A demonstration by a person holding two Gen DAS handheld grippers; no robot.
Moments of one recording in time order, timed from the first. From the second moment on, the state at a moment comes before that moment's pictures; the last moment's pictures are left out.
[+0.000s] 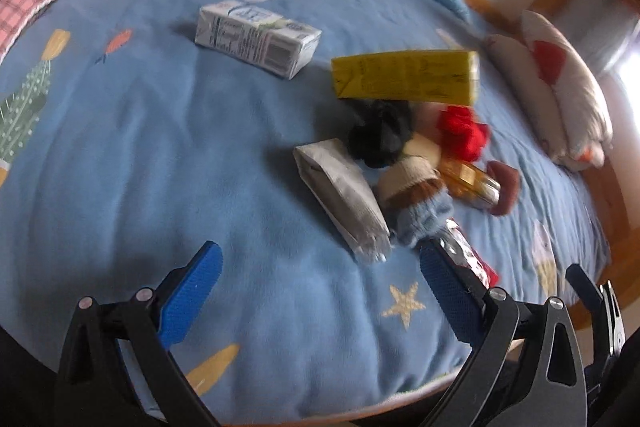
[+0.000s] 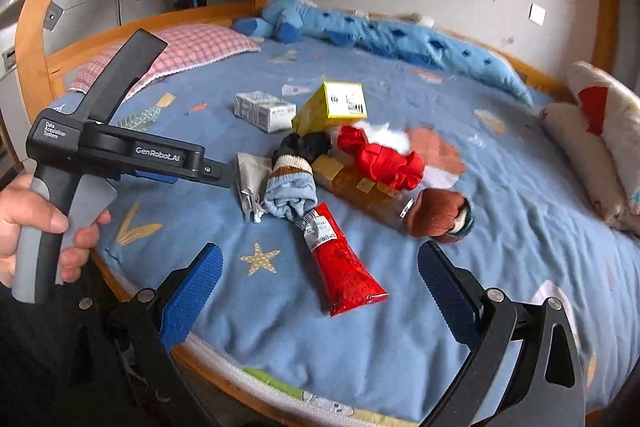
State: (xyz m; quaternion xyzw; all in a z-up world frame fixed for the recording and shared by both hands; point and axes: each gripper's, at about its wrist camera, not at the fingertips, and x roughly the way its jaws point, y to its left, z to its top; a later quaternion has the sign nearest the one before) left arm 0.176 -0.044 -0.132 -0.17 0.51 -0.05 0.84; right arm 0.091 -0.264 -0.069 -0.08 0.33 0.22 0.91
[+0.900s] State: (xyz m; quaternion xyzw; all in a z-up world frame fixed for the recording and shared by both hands) left arm 0.228 -0.066 -0.167 -0.12 0.53 0.10 0.83; right arm 0.169 -0.258 -0.124 -0.09 0.45 0.30 0.84
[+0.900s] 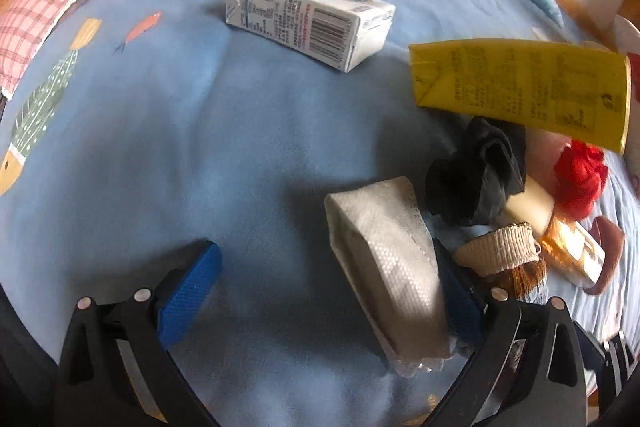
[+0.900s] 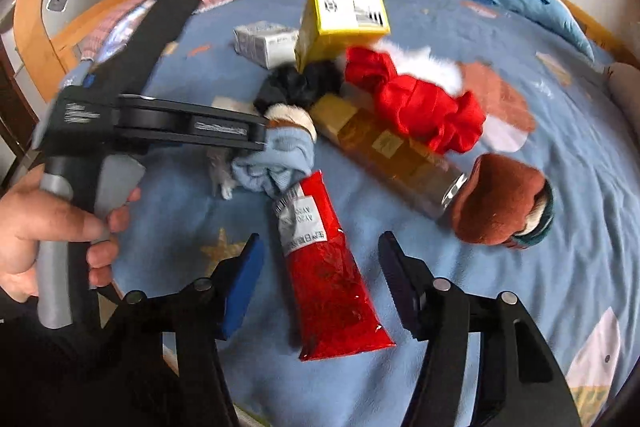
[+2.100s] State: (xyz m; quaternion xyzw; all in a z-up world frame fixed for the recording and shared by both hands) left arm 0.163 -0.012 -0.137 -0.07 0.43 -0.10 0.89; right arm 0.158 -0.228 -0.104 -0.03 0.44 0.25 0.86
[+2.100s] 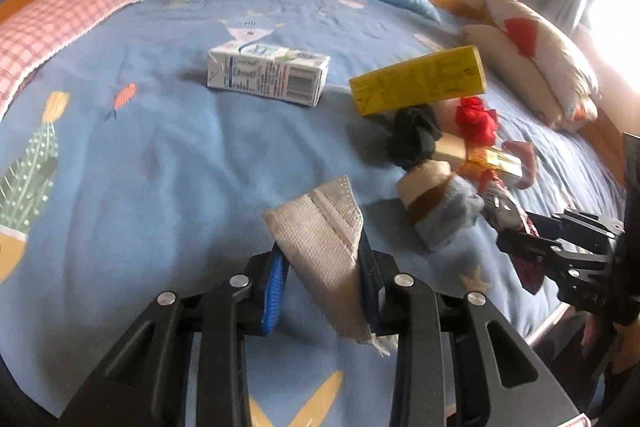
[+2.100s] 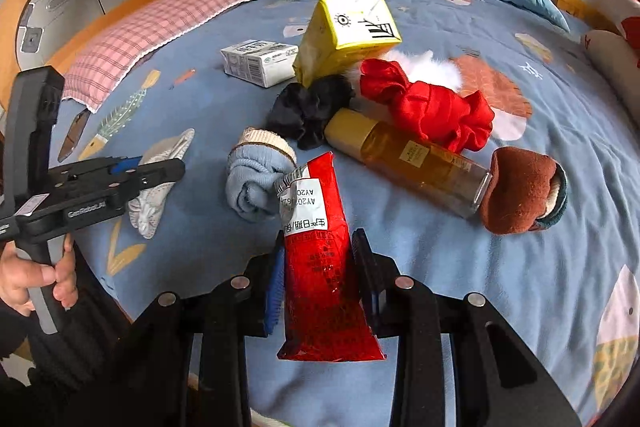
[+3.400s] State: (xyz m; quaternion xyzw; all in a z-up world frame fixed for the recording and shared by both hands) left arm -0.043 -0.294 -0.083 0.14 0.37 -0.50 0.77; right arm -0.143 -0.438 -0.056 0.07 0.37 0.01 0.93
